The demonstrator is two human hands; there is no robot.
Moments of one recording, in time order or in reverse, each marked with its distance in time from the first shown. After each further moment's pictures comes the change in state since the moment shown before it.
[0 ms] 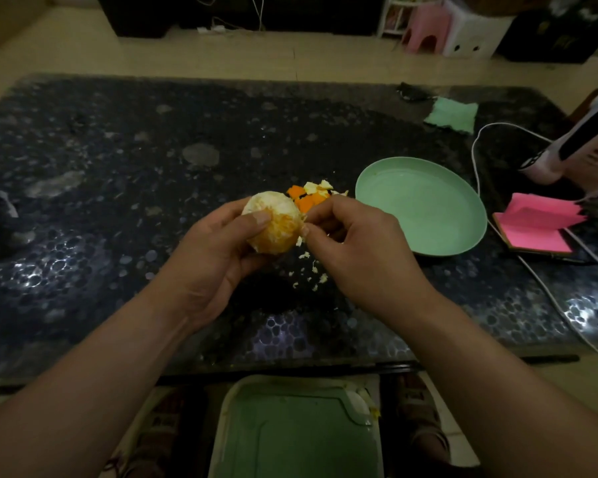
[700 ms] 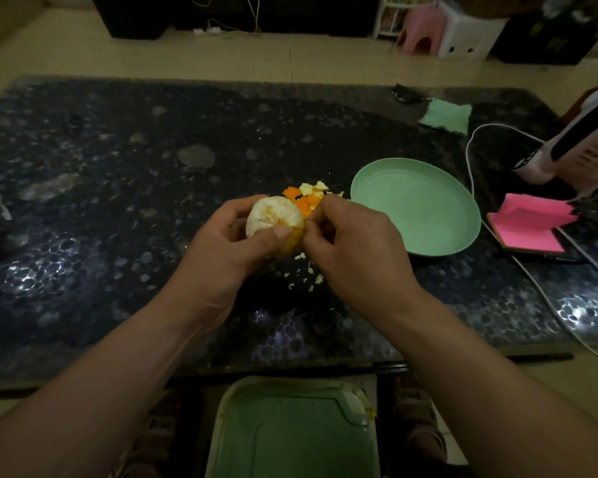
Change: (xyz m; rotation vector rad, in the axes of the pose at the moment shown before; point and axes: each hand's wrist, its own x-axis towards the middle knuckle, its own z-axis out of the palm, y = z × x) left_hand -0.003 -0.010 0.013 0.129 0.039 0.105; right_hand 0.003 0.002 0.007 -0.299 0.130 -0.102
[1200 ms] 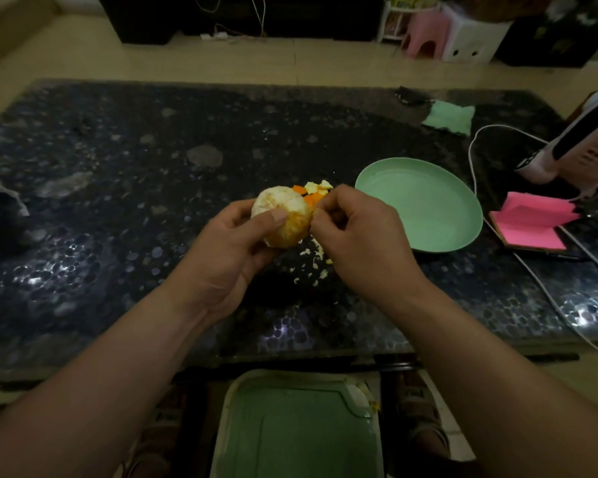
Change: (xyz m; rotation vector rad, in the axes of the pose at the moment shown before) left_hand -0.002 0.009 0.001 -0.178 0.021 -0.116; right_hand 0.001 -0.003 -0.007 0.224 -0.040 0.135
